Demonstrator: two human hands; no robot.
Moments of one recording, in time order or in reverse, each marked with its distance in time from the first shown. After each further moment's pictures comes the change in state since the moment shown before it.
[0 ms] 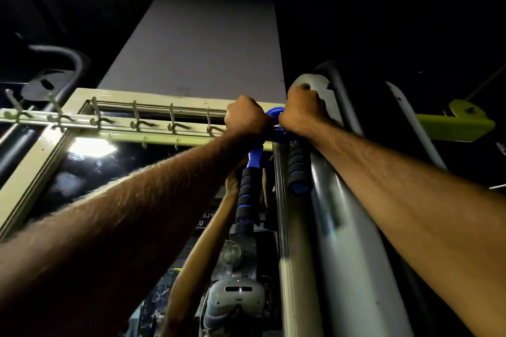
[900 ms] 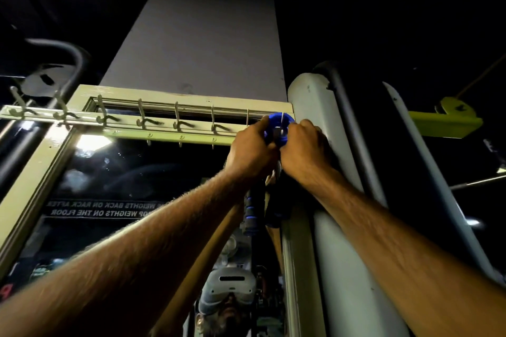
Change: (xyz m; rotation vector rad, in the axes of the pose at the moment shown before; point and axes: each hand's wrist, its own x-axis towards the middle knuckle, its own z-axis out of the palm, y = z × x) left_hand -0.069 -0.024 -0.009 -0.084 -0.151 0.218; right_hand -0.072 0.013 0.007 -0.049 -0.094 -0.077
